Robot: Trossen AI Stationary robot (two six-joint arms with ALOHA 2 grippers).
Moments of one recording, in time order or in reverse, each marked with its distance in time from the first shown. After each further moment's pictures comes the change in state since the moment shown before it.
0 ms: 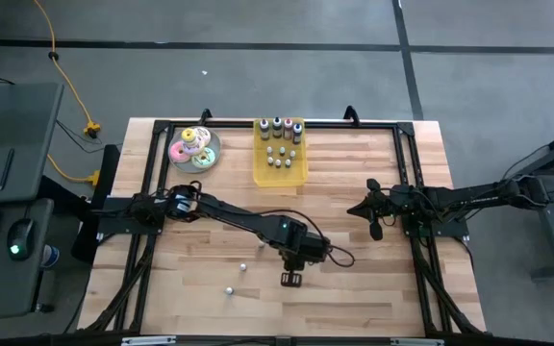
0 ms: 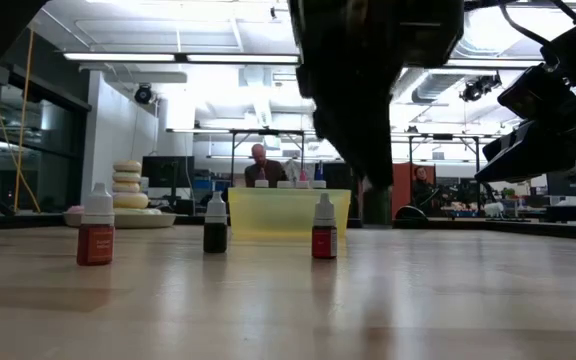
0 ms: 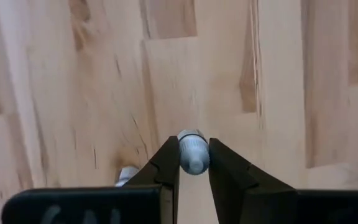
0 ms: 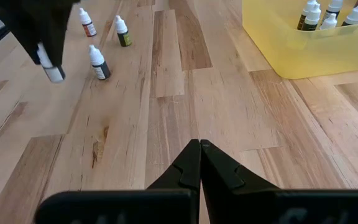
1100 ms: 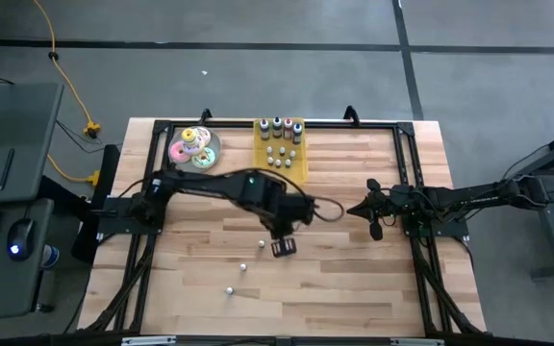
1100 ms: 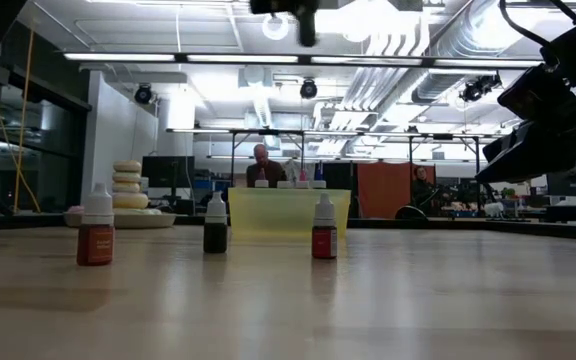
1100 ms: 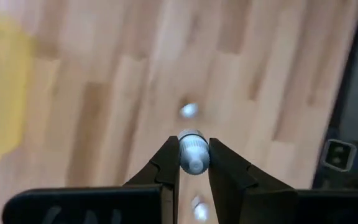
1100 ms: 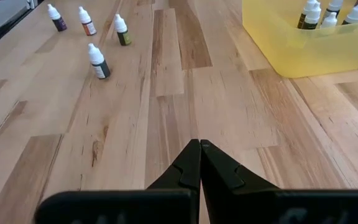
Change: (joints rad) left arm 0.078 -0.213 0.268 -0.457 -0.114 -0.244; right arm 0.000 0.000 0.000 -0.005 0.000 0.000
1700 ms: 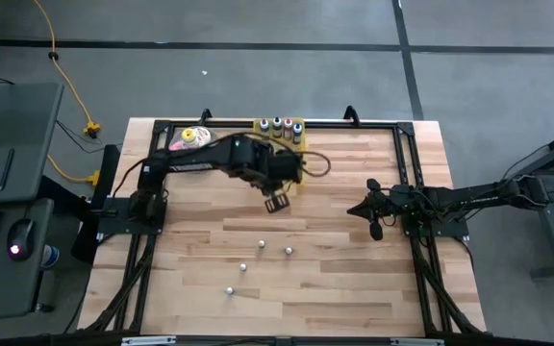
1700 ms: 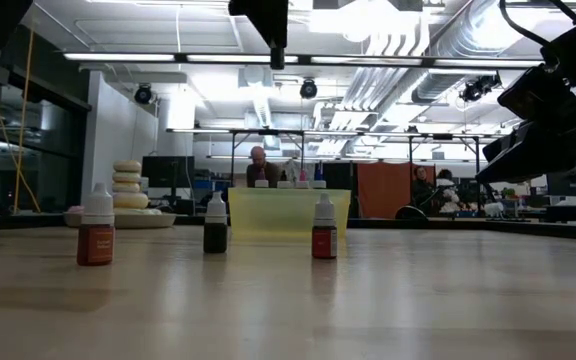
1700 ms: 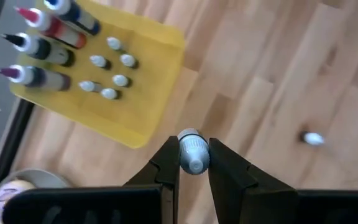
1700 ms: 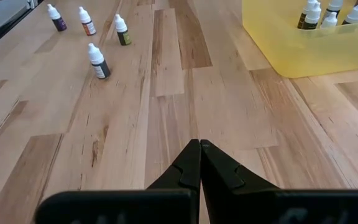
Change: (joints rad) left arm 0.162 -0.089 -0.003 -0.134 -0.287 0.042; right arm 0.000 0.000 0.000 0.001 0.000 0.000
